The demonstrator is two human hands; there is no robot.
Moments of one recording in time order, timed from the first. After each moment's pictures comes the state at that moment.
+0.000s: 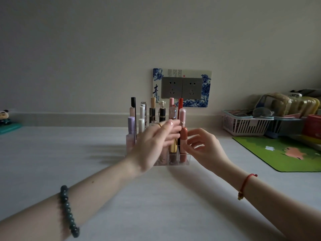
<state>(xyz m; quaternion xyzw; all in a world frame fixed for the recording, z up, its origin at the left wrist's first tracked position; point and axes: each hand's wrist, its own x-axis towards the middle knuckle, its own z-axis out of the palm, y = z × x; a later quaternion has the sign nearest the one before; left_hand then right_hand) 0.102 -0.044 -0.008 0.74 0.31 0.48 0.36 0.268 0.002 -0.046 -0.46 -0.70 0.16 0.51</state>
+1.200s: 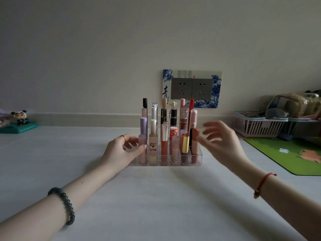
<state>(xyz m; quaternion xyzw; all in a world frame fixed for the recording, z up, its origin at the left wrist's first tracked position) 0.006 0.003 -0.057 0.67 0.53 0.51 0.10 0.265 -0.005 -0.027 -0.48 -0.68 0.12 0.54</state>
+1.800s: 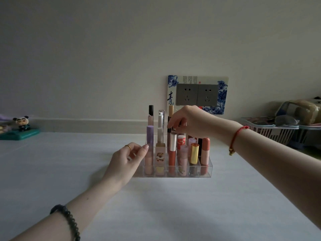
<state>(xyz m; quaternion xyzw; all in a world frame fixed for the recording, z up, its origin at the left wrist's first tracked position) 0.001 0.012 -0.067 0.65 0.49 0.57 0.15 0.197 0.022 0.057 -0.42 -0.89 -0.02 0.20</state>
